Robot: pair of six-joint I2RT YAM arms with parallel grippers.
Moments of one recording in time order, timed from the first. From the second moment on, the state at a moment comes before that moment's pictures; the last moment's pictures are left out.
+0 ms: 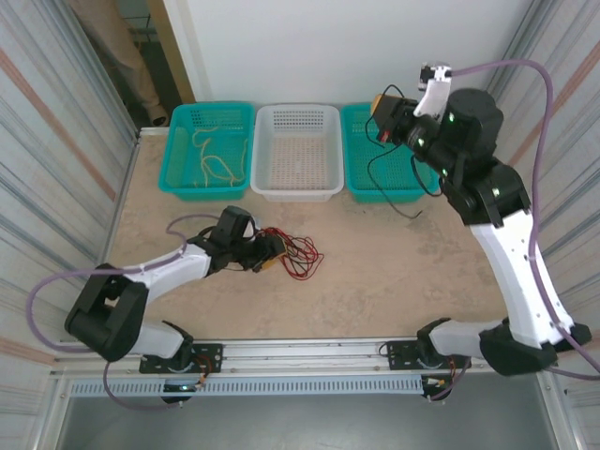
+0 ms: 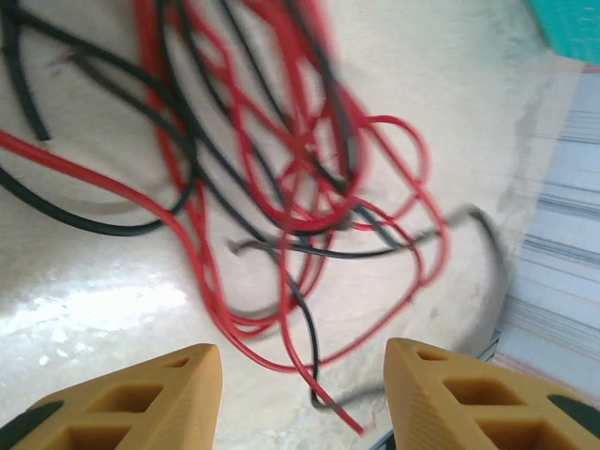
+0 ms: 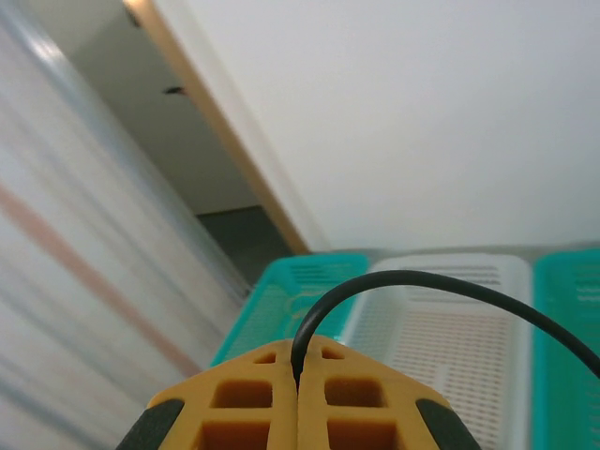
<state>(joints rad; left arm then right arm) -0.55 1.35 0.67 -0.16 0.46 -0.99 0.42 1.30 1.83 -0.64 -0.06 0.49</state>
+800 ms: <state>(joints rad) -0.55 1.16 0.74 -0.43 0.37 -0.83 0.12 1.80 1.83 -0.78 -0.18 0.49</state>
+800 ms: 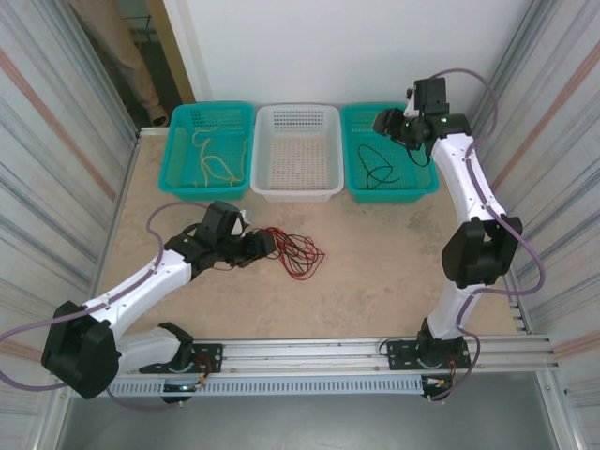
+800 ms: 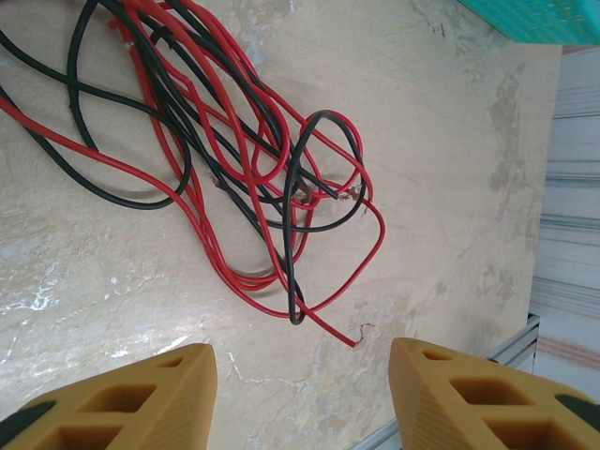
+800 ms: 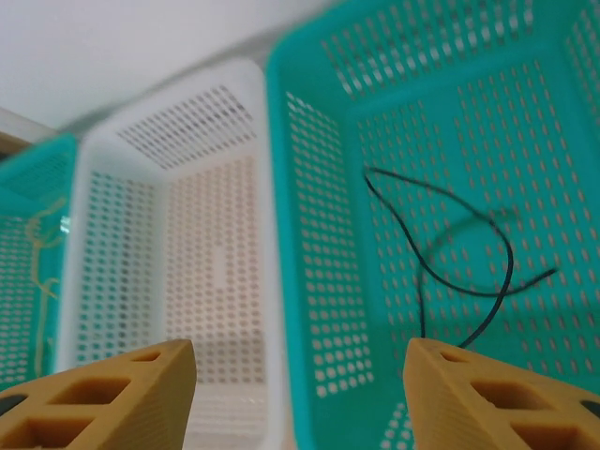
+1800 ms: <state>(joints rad) -0.41 1.23 0.71 -0.36 0.41 -0.83 0.90 1.79 1.26 -0.50 -0.04 0.81</state>
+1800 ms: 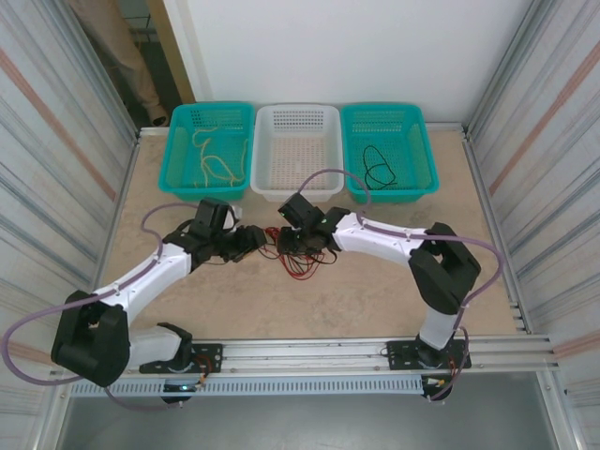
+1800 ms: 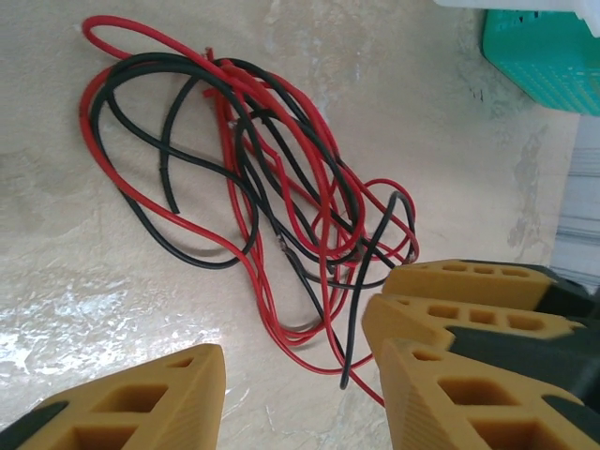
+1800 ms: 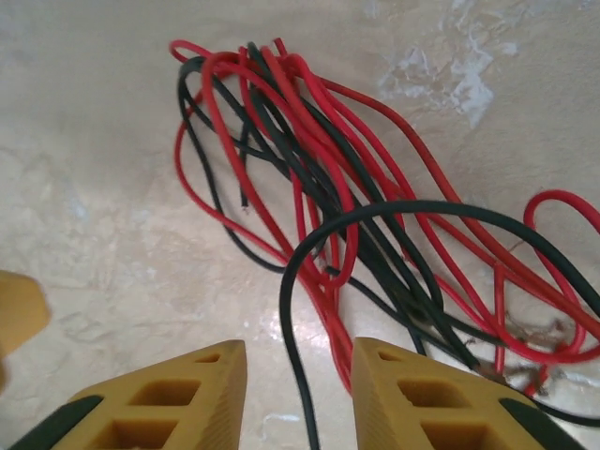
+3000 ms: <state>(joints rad) -0.44 1.66 0.95 -0.25 0.37 -0.84 0.90 1.80 1.24 -0.55 -0.02 0.88</state>
